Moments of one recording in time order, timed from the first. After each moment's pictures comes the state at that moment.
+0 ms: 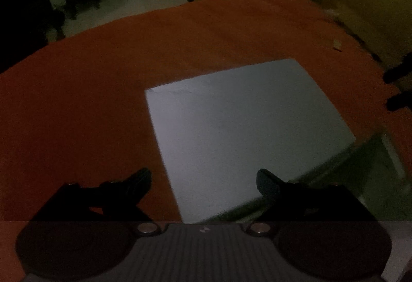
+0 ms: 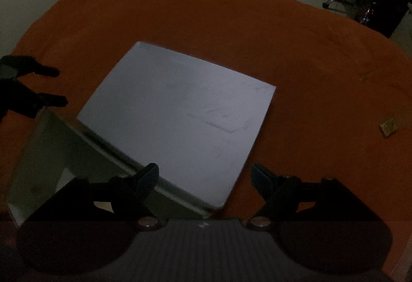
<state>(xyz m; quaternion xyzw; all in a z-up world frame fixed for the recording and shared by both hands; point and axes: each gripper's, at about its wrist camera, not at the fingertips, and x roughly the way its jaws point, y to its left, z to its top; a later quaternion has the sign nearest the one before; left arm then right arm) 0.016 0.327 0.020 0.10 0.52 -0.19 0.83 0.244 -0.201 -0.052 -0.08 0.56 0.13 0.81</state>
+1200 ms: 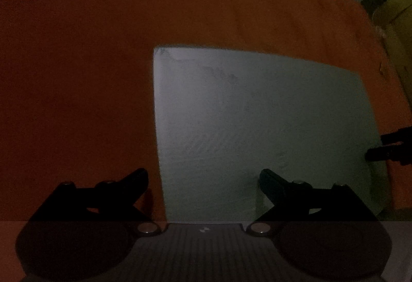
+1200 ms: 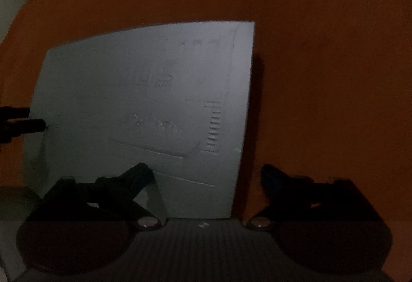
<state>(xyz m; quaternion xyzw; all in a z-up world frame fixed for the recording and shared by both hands) 0.205 0.248 -0.134 -0.01 0.63 -0.16 0.76 0.345 -0.258 -0.184 0.08 0.66 0.06 0.75</state>
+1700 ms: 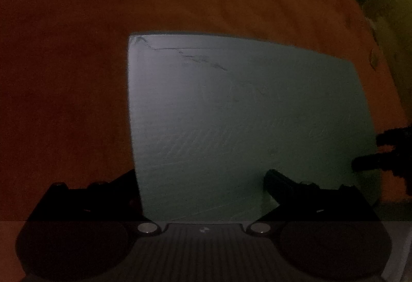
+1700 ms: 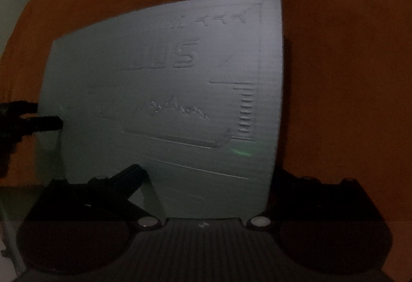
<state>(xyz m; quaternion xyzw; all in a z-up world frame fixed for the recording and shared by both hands) 0.226 0.216 -0.158 -0.03 0.64 -0.19 0.74 0.343 -0.248 -0.183 0.09 0.67 0.08 0.73</state>
